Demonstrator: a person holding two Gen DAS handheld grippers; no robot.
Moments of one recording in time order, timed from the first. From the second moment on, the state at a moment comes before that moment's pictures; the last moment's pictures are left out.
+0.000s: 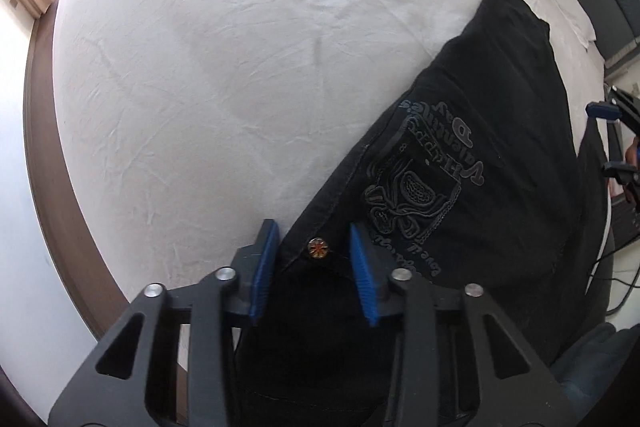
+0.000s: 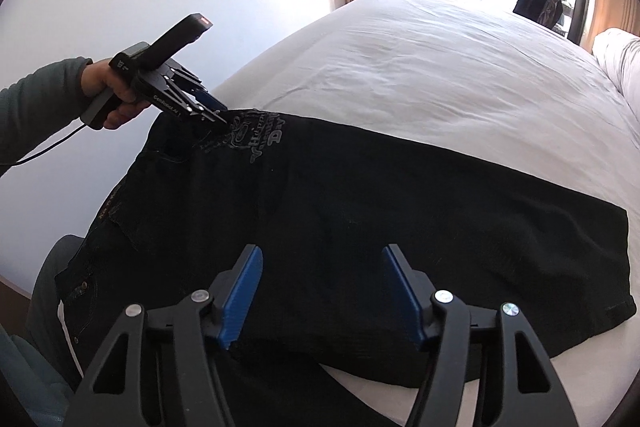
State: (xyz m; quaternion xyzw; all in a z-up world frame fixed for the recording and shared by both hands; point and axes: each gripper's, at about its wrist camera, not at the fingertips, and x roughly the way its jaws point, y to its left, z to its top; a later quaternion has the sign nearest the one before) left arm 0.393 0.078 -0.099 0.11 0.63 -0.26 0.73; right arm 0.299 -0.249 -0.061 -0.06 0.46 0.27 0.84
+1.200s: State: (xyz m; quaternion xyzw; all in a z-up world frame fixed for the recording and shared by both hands) left arm 0.285 0.048 -0.048 0.24 0.44 -0.21 0.84; right arm 0.453 -0.154 -0.108 -0.35 0.50 0.38 0.69
